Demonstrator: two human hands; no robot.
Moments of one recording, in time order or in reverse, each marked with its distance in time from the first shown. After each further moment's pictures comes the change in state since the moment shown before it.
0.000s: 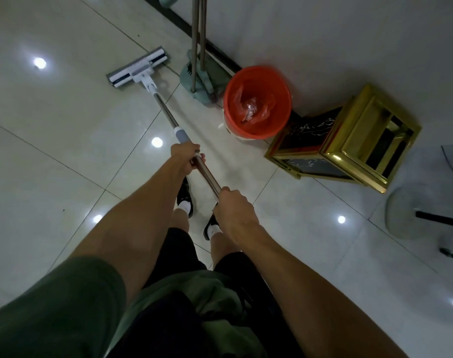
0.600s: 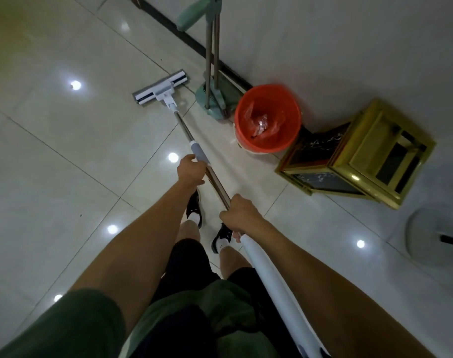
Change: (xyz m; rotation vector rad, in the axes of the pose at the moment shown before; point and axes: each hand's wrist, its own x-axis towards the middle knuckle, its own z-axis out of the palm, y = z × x) left_hand -0.028 -0.030 -0.014 0.368 0.154 0.260; right_hand 0.003 0.018 -0.013 0.325 -0.314 0.164
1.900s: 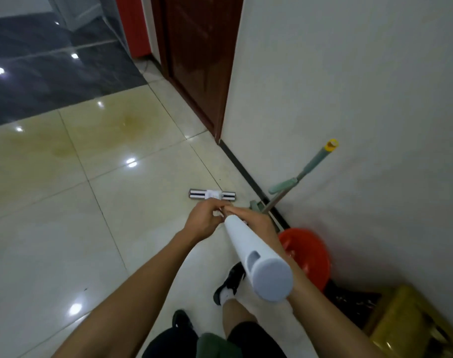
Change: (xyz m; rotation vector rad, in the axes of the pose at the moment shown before) left_hand -0.014 0.155 -0.230 0.268 0.078 0.920; right_hand -0.086 -0.273 -0.073 -0.101 0.388 -1.077
